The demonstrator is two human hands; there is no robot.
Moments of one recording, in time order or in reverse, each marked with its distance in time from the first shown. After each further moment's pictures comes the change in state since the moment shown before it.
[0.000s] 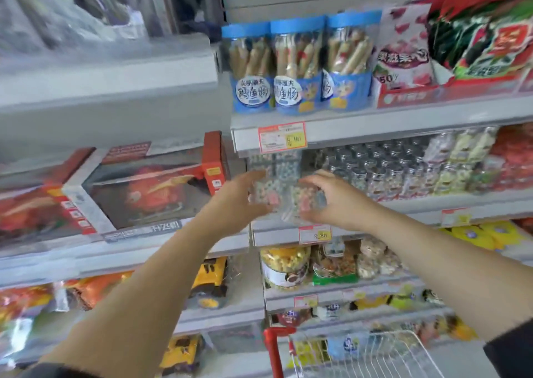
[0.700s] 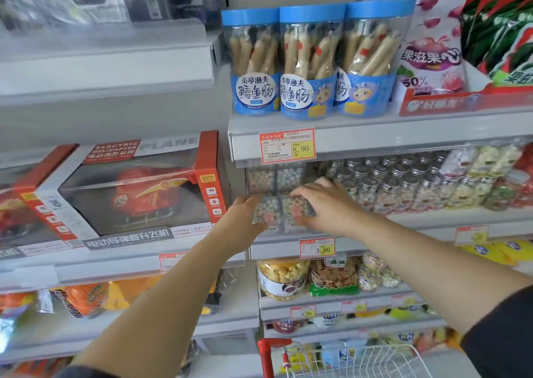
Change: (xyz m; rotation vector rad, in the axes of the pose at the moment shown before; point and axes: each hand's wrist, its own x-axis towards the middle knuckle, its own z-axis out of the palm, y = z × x) left_hand 0.037 -0.032 0.047 0.098 -0.138 -0.134; right_hand 0.059 0.040 0.036 -0.350 -0.062 -0.082
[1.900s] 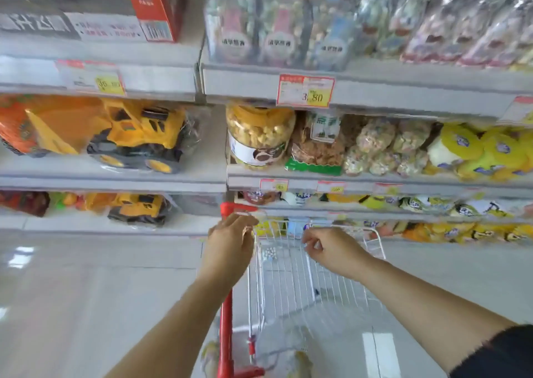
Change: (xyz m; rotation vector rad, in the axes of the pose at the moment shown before) left_hand -0.138 -0.032 0.301 -0.219 0.155 -0.259; right_hand -0.221 0.040 0.260 0.439 -0.557 0.275
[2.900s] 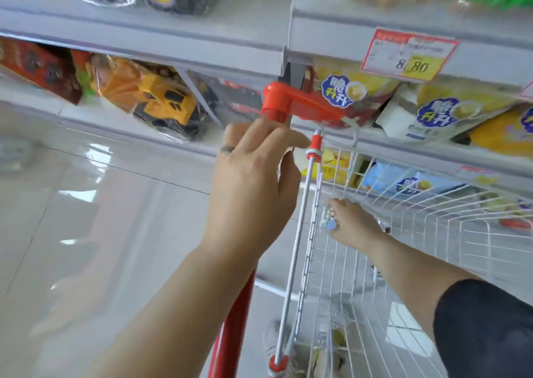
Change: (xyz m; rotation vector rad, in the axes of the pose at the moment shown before) left_hand 0.024 -0.089 0.097 0.041 0.441 0.139; right_hand 0.210 0.132 0.270 -0.280 -0.256 -0.038
